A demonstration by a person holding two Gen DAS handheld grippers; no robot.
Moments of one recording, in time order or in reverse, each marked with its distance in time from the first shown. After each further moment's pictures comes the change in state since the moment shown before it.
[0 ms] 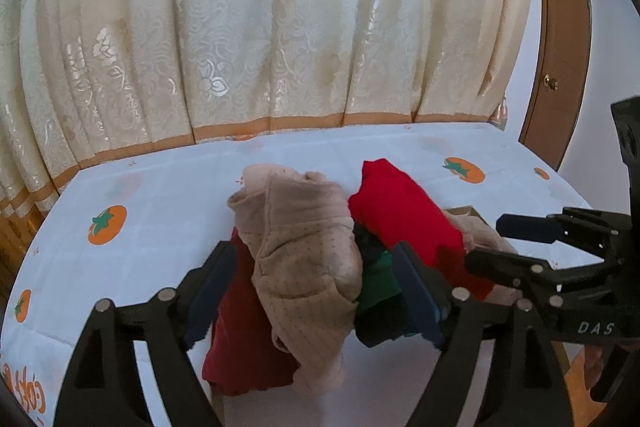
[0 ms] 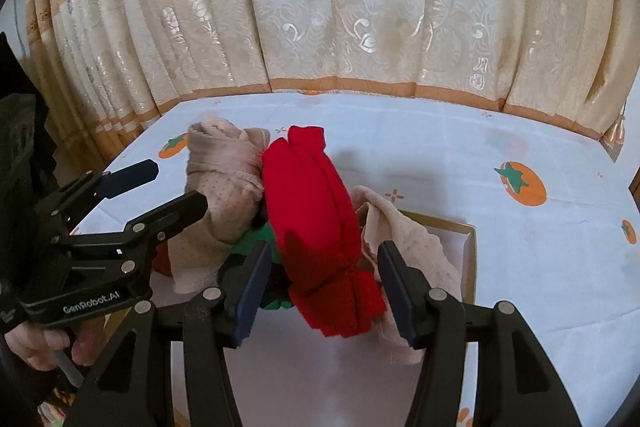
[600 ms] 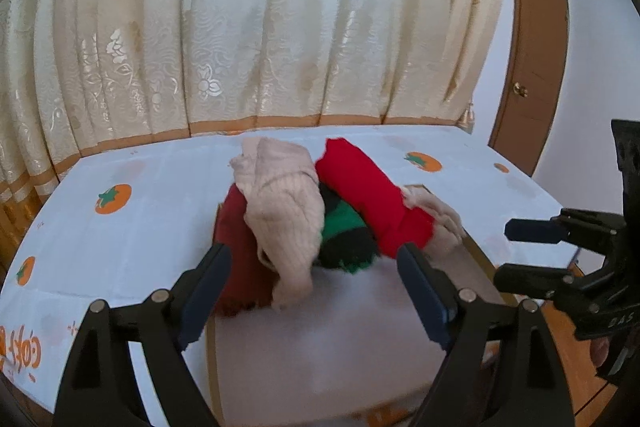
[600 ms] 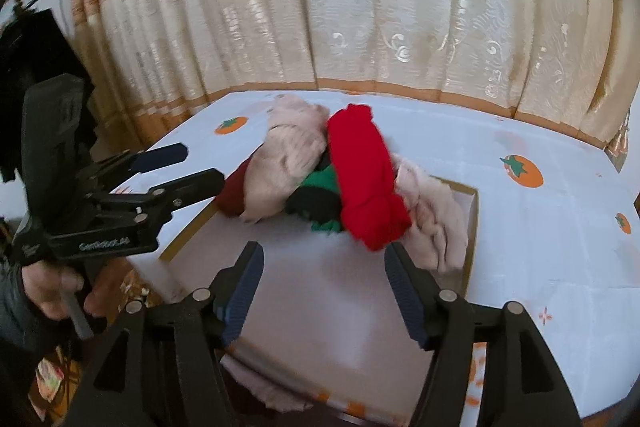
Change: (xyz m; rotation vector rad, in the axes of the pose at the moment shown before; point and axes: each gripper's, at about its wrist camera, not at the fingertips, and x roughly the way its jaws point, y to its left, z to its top) left arm -0.078 -0.003 -0.047 -0.007 -0.036 -0.084; right arm -0.083 0.023 -0.060 -0.090 -0.037 0.105
